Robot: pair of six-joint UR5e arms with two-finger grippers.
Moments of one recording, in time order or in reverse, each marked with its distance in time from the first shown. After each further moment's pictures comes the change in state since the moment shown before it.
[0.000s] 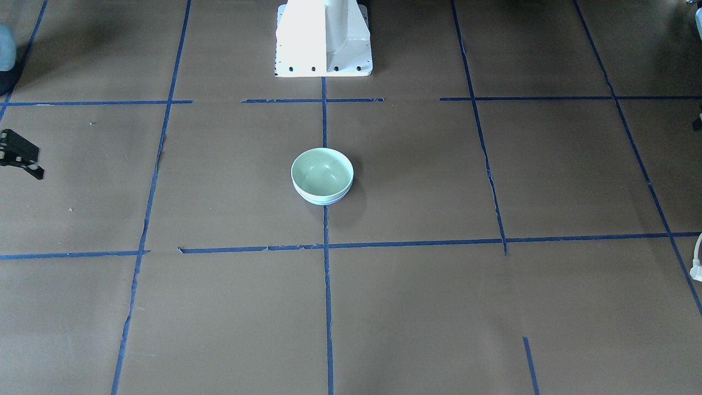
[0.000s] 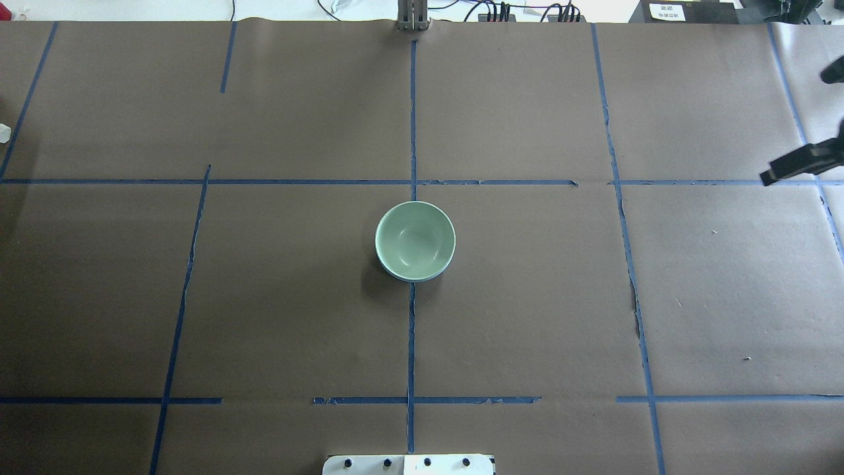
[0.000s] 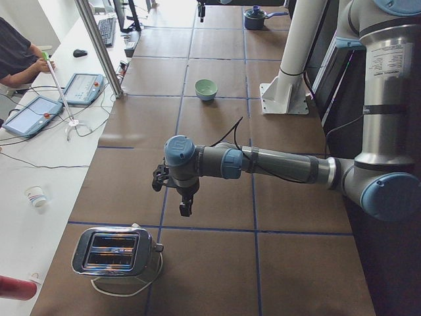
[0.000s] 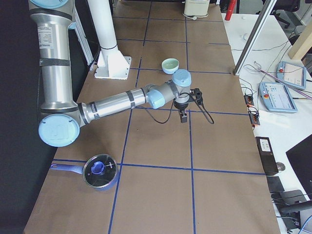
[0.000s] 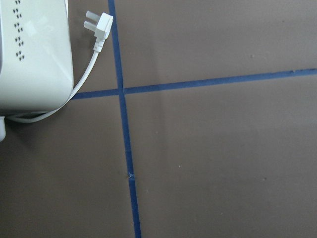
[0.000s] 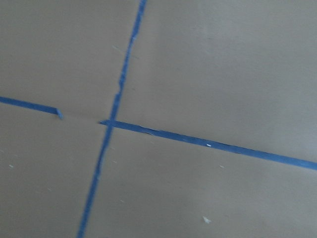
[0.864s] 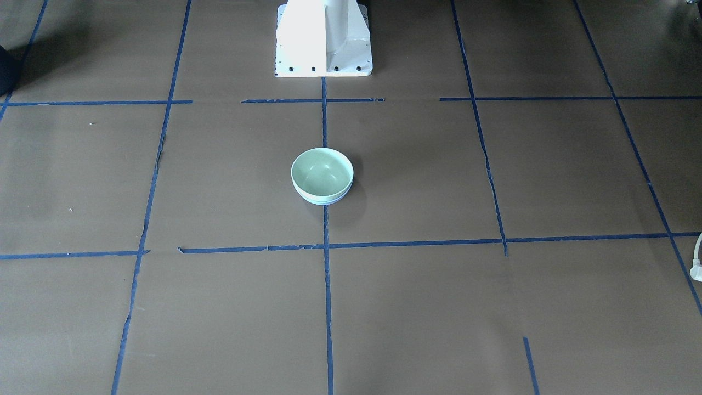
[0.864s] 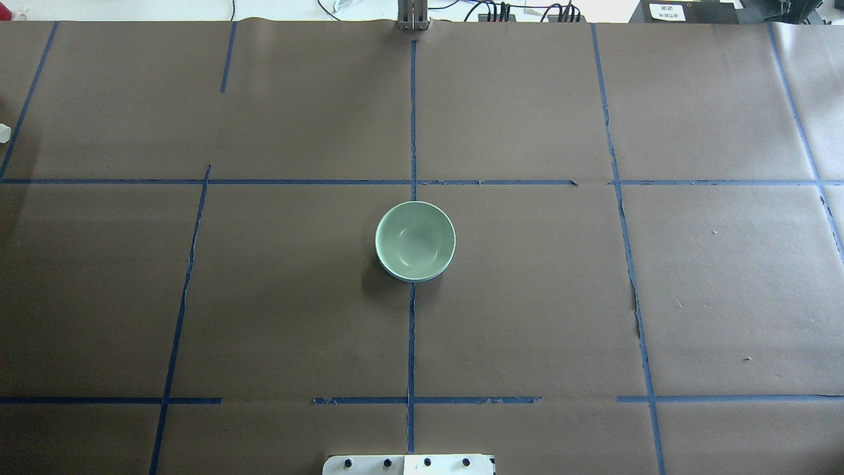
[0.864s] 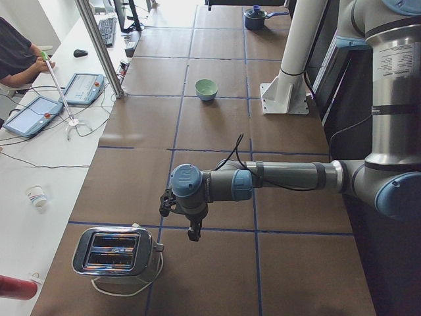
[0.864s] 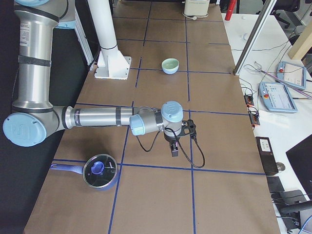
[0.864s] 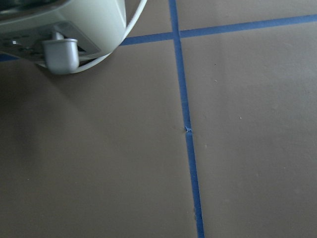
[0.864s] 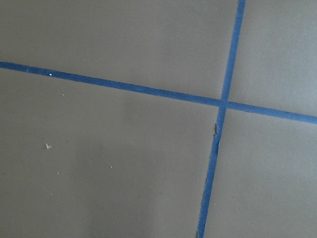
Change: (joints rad) left arm -0.068 0.031 0.093 0.000 0.002 0.143; right arm 0.202 -0.098 -0.124 -0.009 0.044 -0.199
